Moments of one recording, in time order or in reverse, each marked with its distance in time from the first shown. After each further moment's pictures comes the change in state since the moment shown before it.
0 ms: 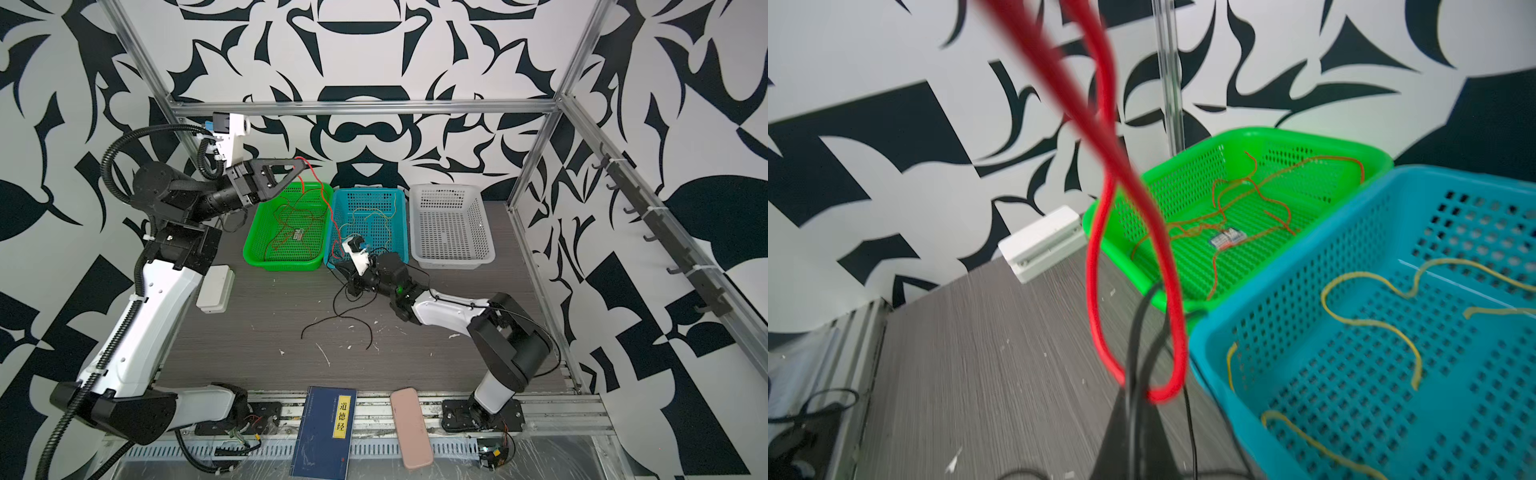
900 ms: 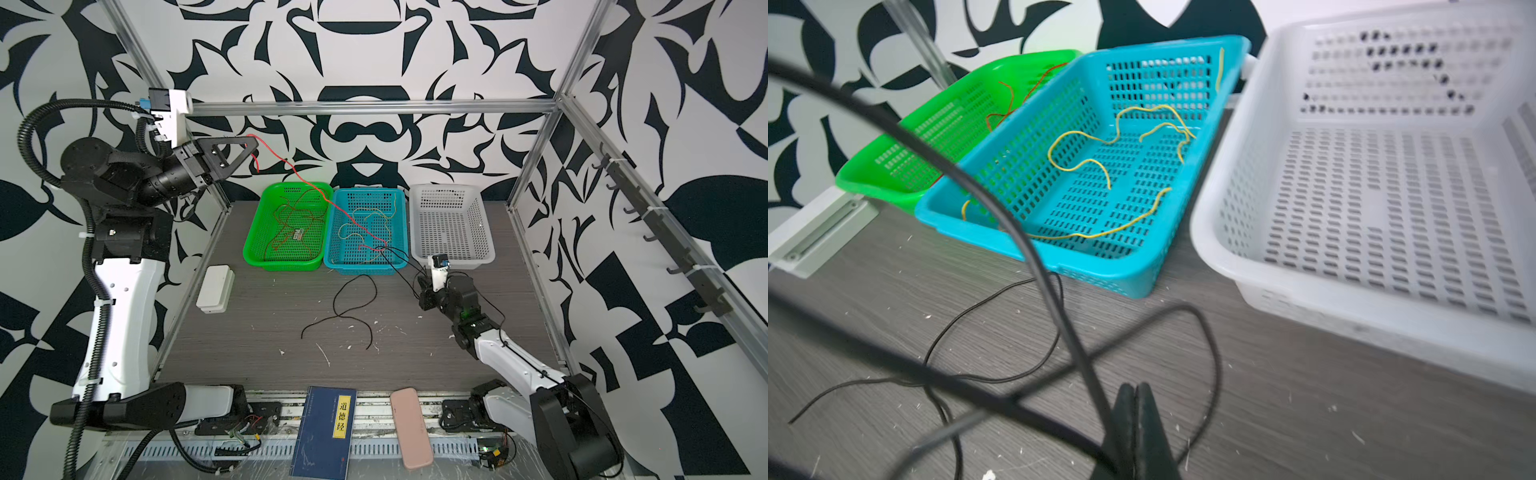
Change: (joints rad) left arm 0.312 0.027 0.216 -0.255 0.117 0.094; right arm -0.441 -0.505 -0.456 -0.250 0.074 0.071
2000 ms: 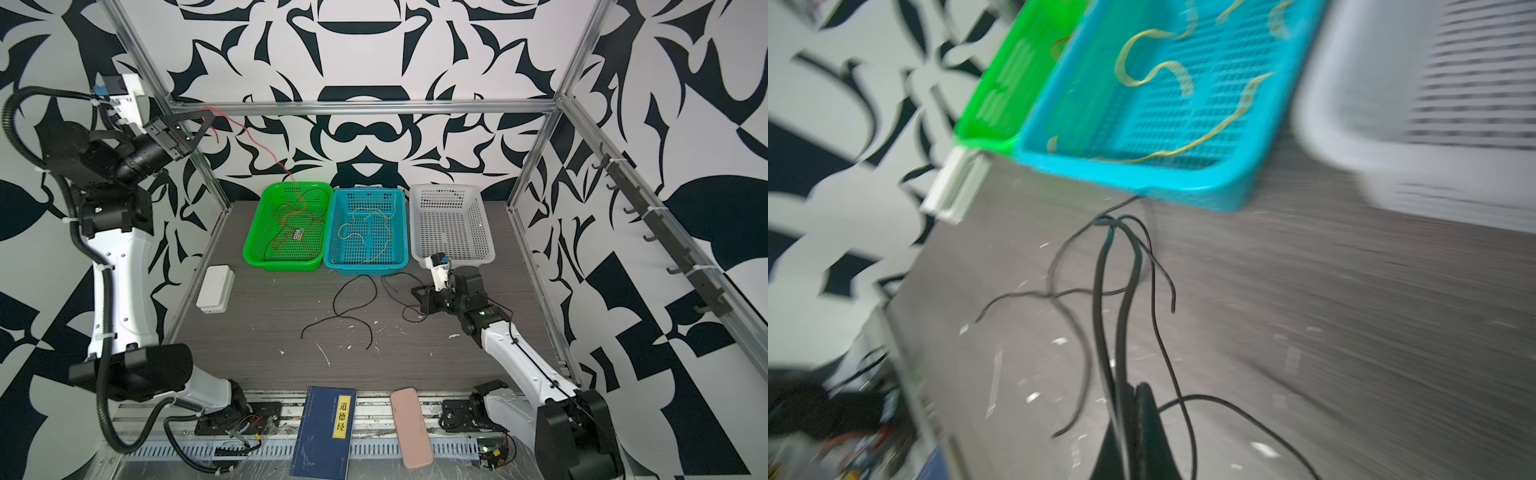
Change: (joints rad) left arm 0.229 0.221 0.113 0.075 -0.091 0.054; right arm 0.010 -0.028 0.208 -0.466 -0.384 0.058
